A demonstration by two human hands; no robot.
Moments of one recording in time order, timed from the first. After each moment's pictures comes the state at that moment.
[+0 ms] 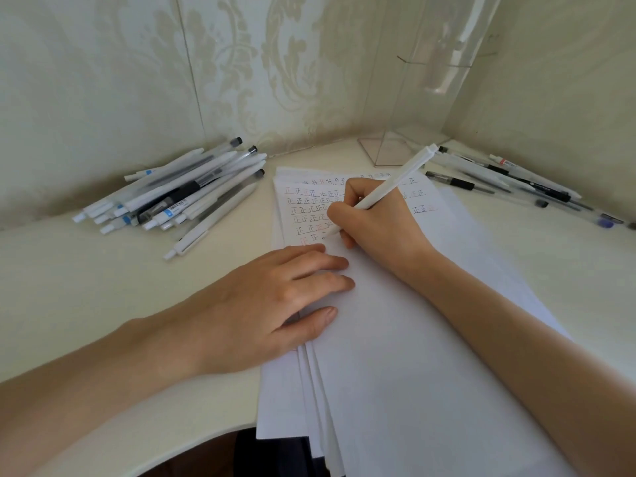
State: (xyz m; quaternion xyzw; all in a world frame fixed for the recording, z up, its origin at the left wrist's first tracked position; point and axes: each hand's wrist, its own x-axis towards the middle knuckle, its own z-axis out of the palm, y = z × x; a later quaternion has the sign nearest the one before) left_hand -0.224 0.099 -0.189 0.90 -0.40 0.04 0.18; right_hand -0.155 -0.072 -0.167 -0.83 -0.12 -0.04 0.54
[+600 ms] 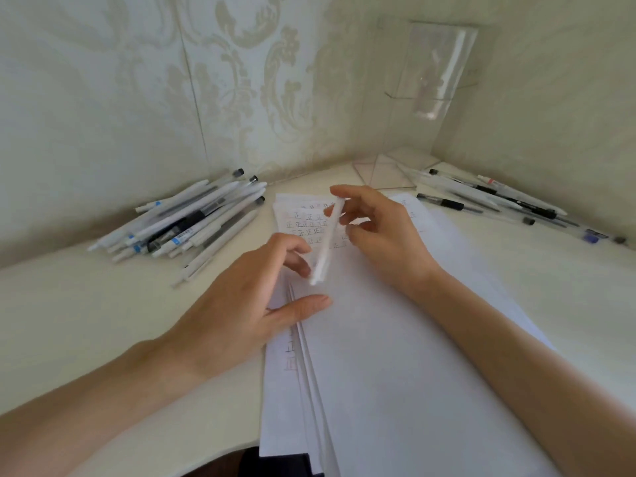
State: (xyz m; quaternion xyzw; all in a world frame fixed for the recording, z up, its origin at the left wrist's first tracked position) left_hand -0.225 0.102 -0.180 0.89 -0.25 0.11 0.37; right_hand -0.154 -0.088 -0.165 -0.82 -0.19 -0.07 0.54
